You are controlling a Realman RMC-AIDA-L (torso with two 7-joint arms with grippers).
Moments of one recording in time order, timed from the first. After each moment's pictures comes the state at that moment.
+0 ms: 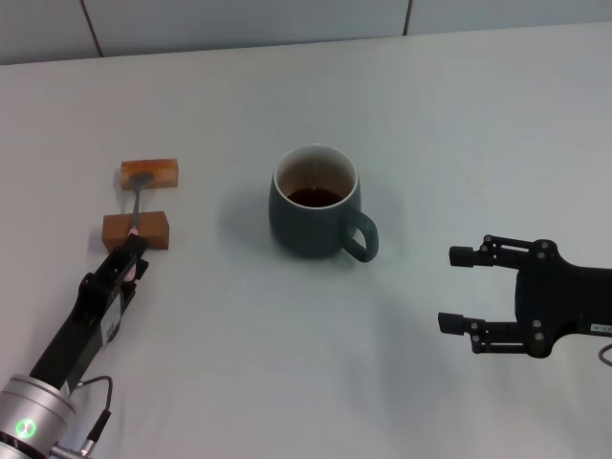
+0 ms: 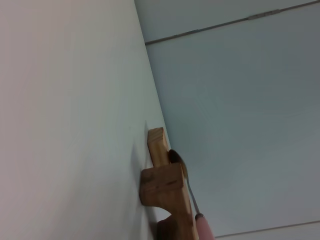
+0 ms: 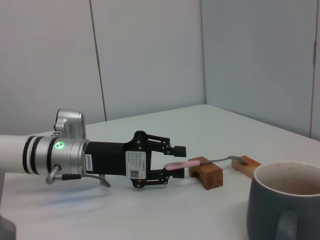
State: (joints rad) left arm -0.26 -2.08 0.19 -0.30 1.60 1.34 -1.38; right arm 0.27 2.08 -0.87 -0.77 -1.85 -1.67 1.08
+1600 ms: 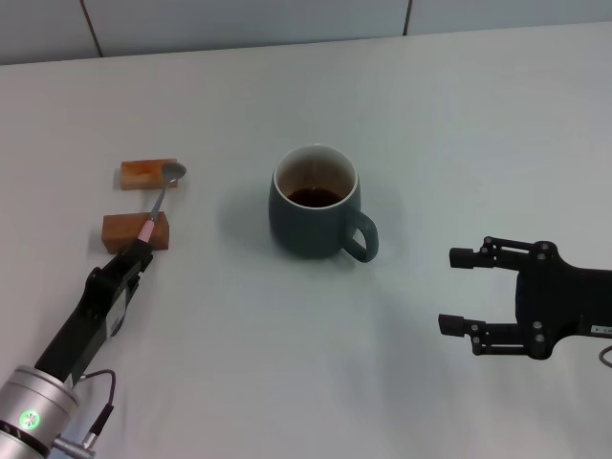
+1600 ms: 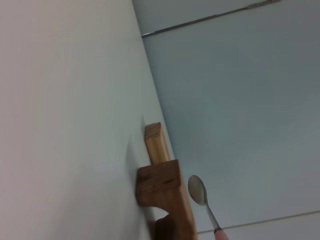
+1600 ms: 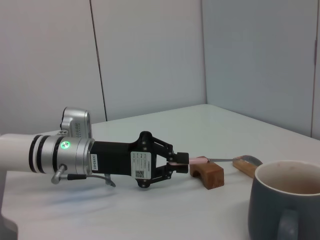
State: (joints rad) left arm -0.28 -2.08 0.19 -0.28 1.61 1.33 -1.38; right arm 0.27 2.08 -0.87 -0.77 -1.85 -1.68 1.08
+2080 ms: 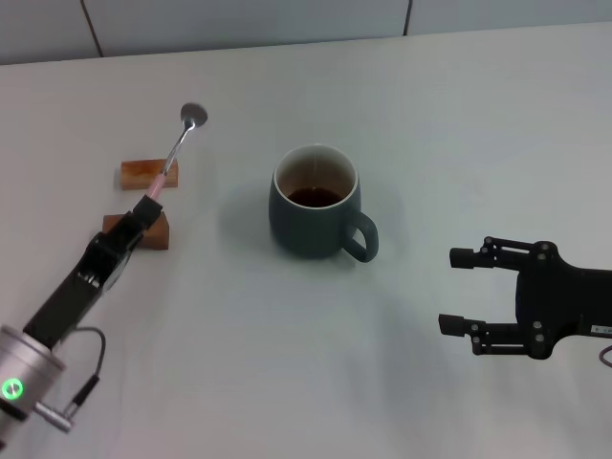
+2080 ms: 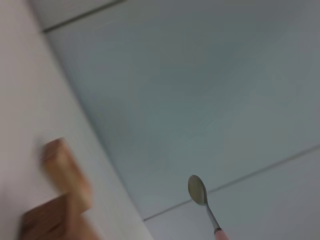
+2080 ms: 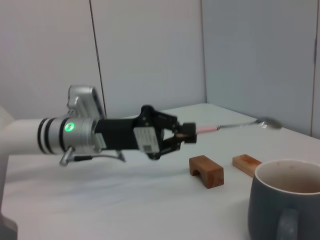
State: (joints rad) left arm -0.33 -2.07 0.20 -0.15 1.73 1.47 -1.35; right arm 0.27 2.08 -0.87 -0.77 -1.86 -1.67 1.08
